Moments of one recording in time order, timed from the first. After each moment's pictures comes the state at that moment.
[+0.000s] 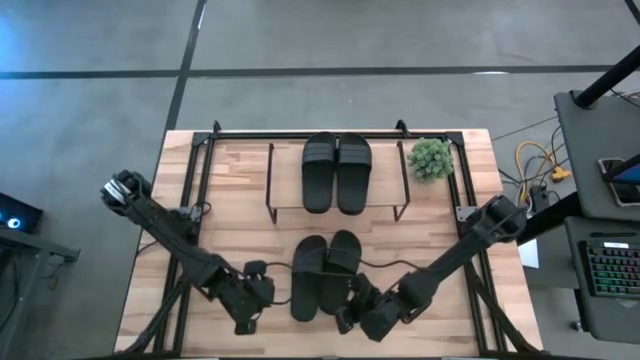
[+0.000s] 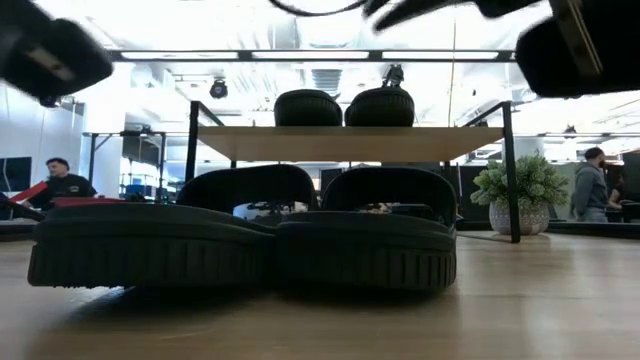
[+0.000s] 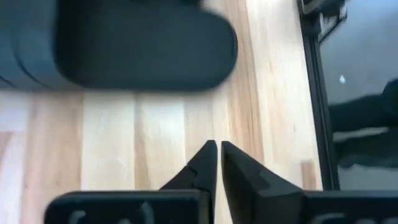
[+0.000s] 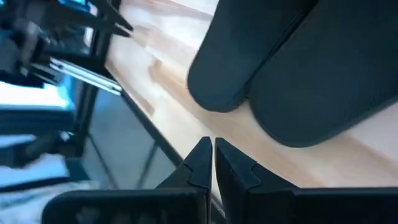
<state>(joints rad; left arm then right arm) -0.73 1.49 0.97 -0.46 -0.17 -0.70 0.67 1.90 1.31 -0.19 0.42 1.66</state>
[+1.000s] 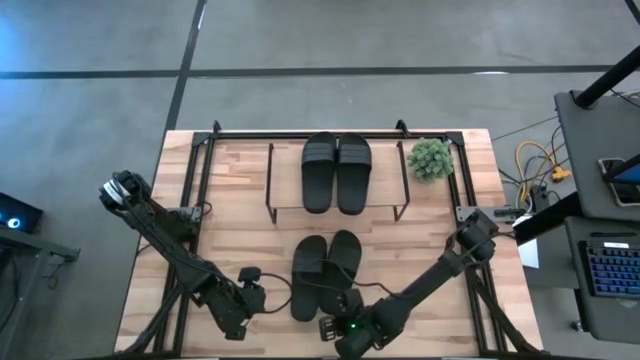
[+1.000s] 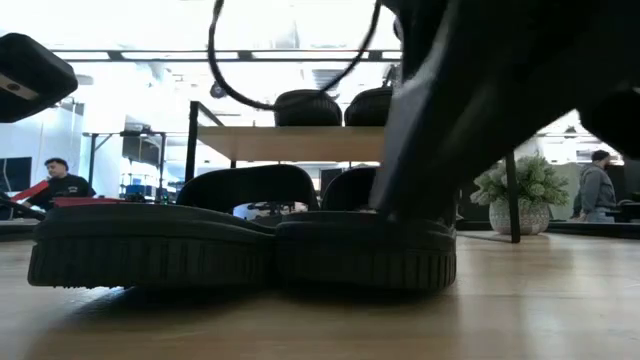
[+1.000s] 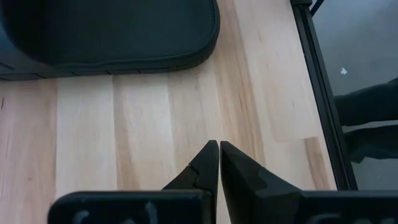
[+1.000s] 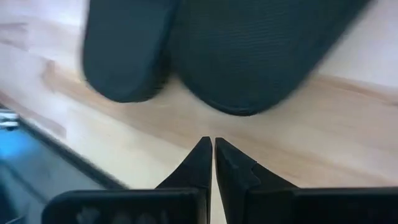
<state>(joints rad) -0.83 1.49 0.86 -0.32 -0.24 -0.69 0.67 2.21 1.69 -0.60 0.36 1.98</state>
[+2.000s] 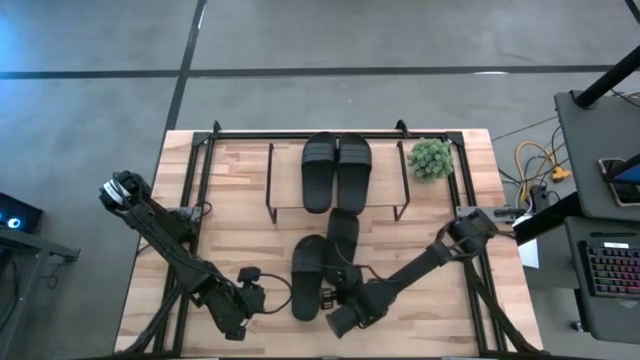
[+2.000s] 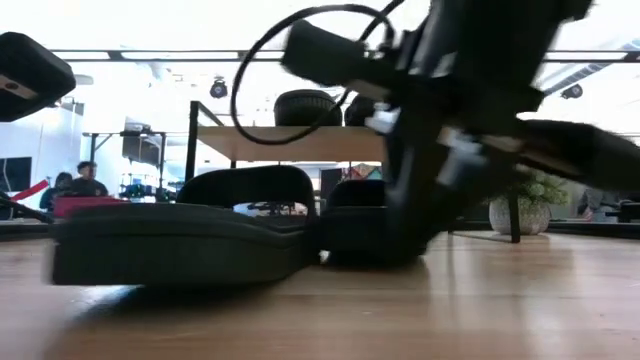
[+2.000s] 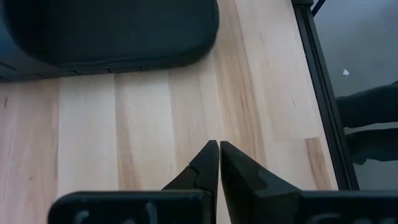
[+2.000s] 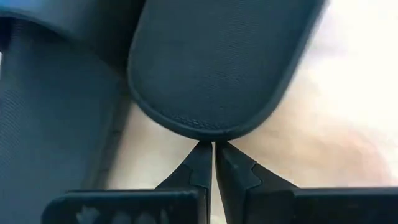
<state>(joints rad) -0.83 1.49 0.86 -0.32 -0.26 -0.70 0.56 2.23 1.68 -0.85 0.45 1.96</state>
